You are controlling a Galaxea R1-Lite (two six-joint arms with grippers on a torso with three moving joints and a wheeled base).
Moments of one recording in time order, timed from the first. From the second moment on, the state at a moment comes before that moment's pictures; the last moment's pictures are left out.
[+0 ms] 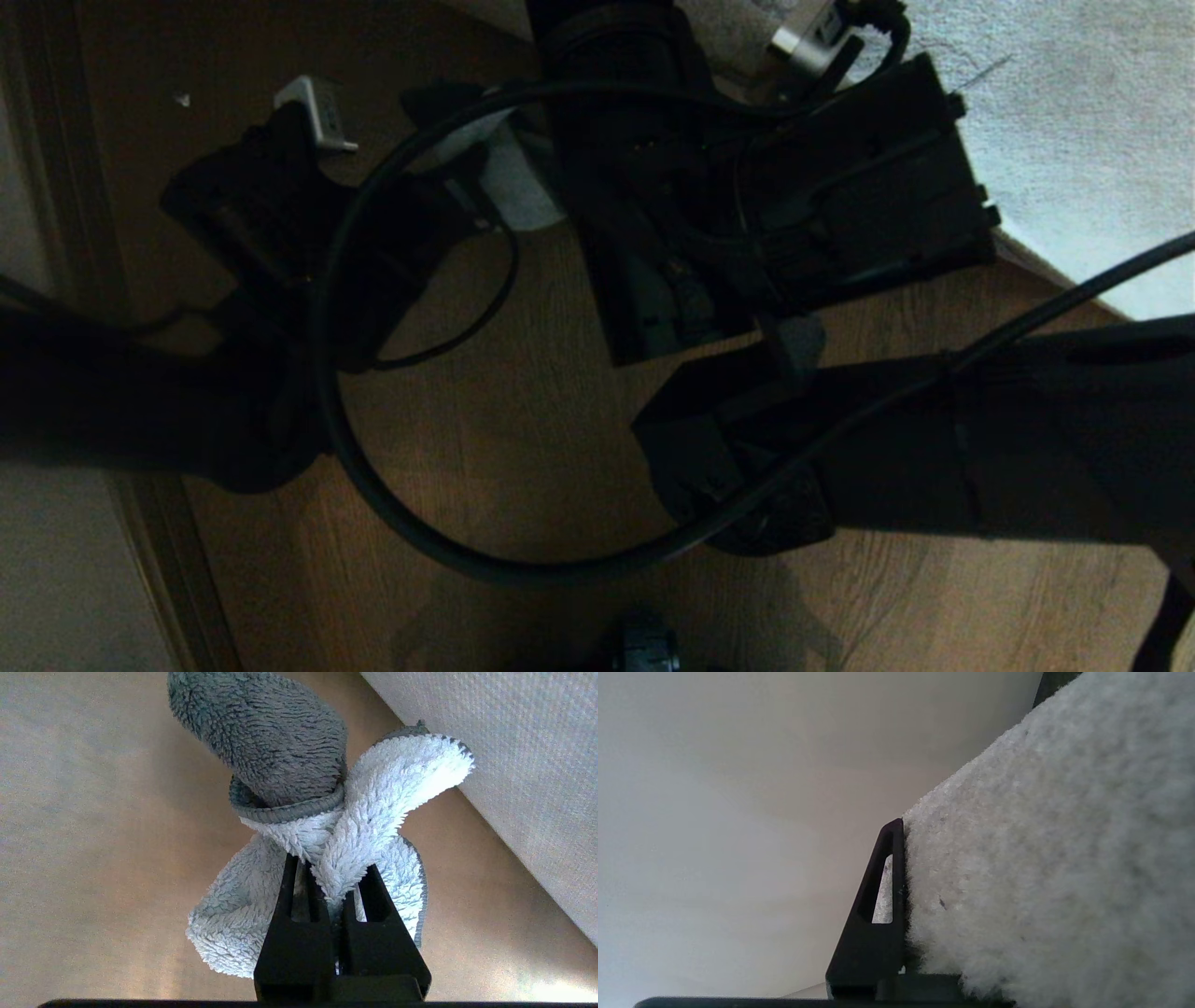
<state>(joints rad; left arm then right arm) -0.47 1.83 -1.00 -1.24 0.12 -0.33 1.07 2.15 -1.70 -1.52 -0.32 0.70</state>
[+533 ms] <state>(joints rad) -0.43 1.94 -1.16 -1.24 0.13 -0.33 1.07 2.15 -1.70 -1.52 -0.32 0.69</state>
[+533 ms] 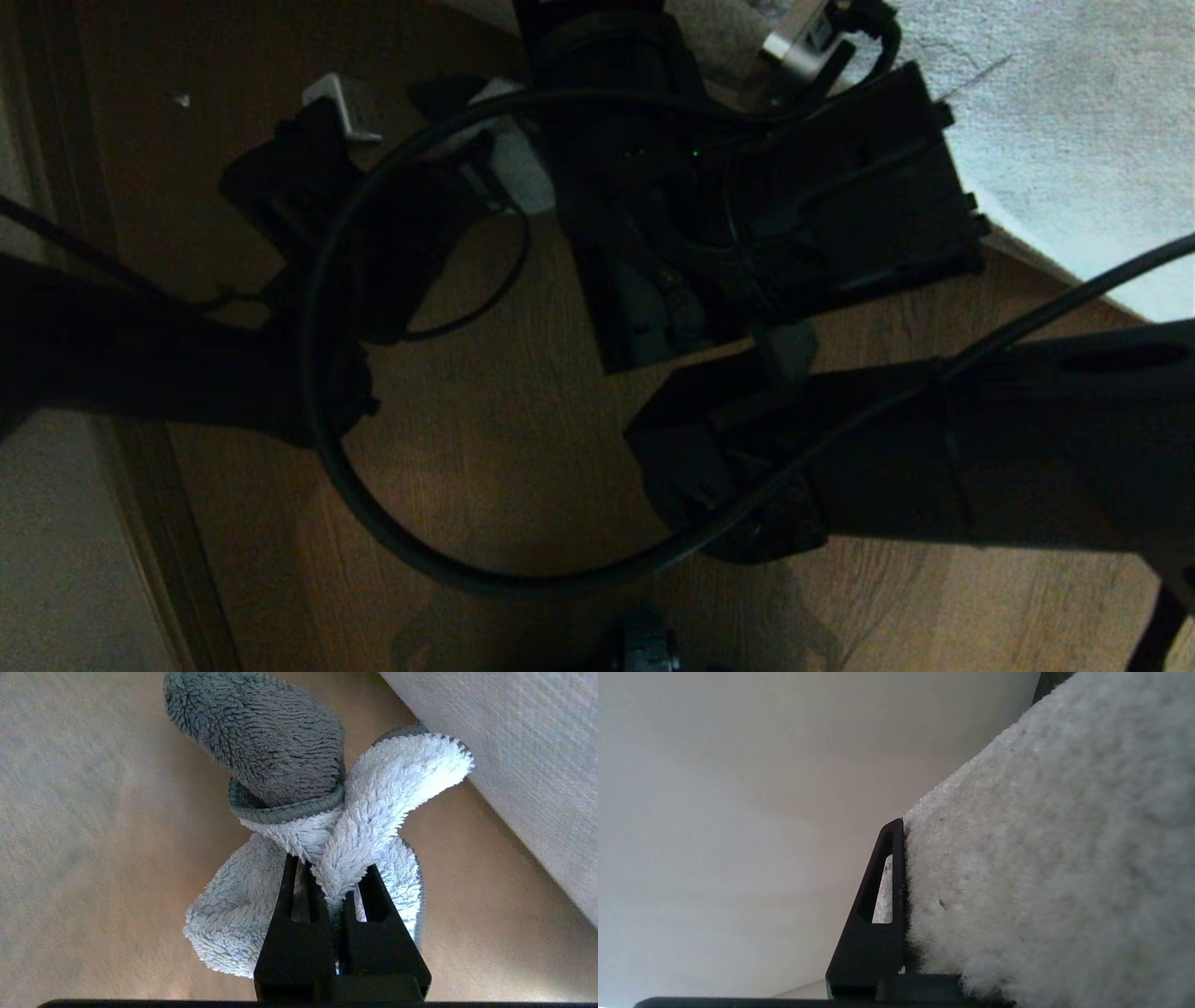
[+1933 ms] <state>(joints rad) -0.14 2.05 -1.33 -1.21 0.08 -0.34 1.11 2.17 -1.70 -1.52 -0.32 0.68</state>
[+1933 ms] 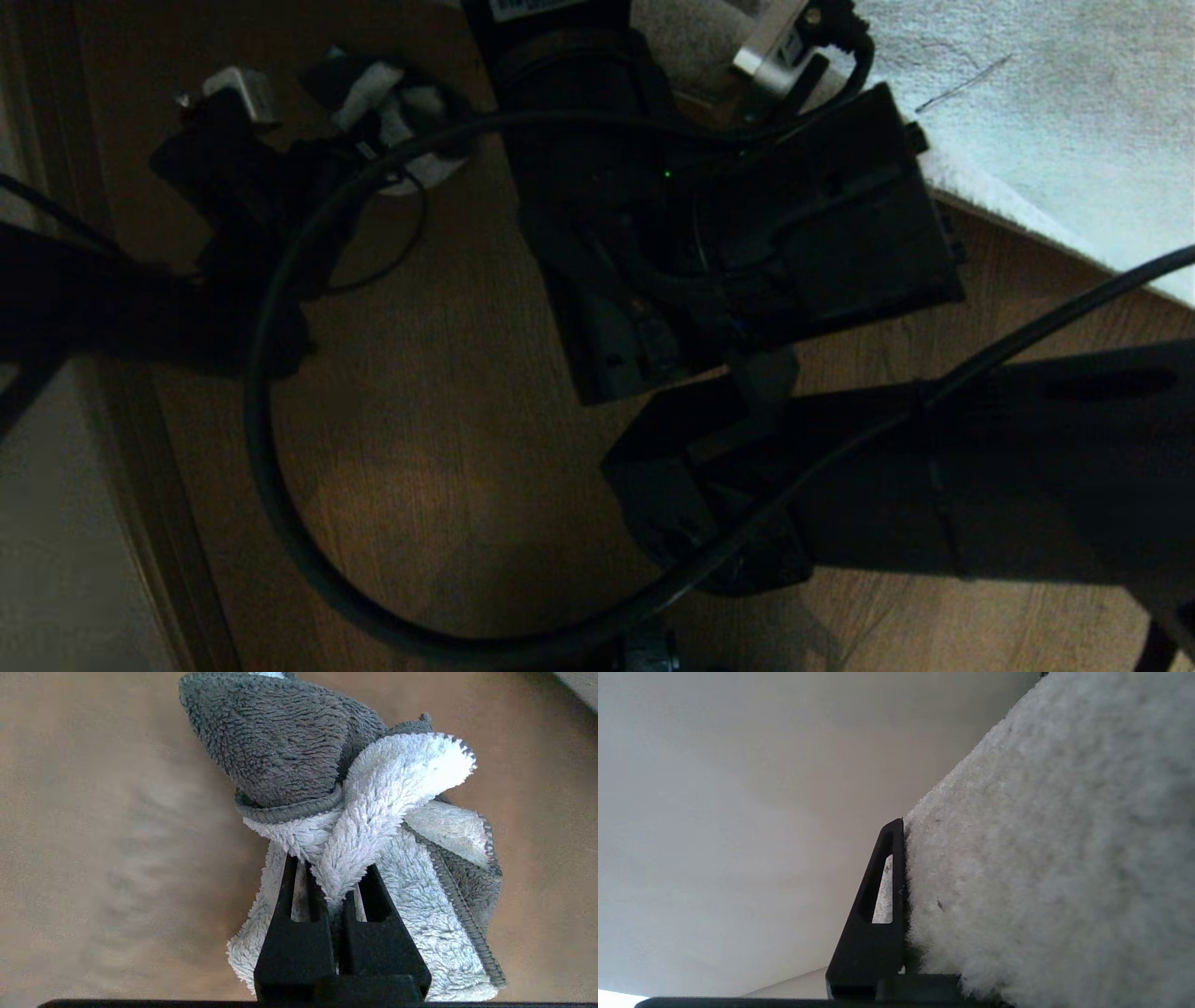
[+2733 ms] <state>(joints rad) -0.15 1.90 -0.87 -1.33 0.06 -0.34 1.11 2.18 -1.70 -1.52 -0.32 0.68</state>
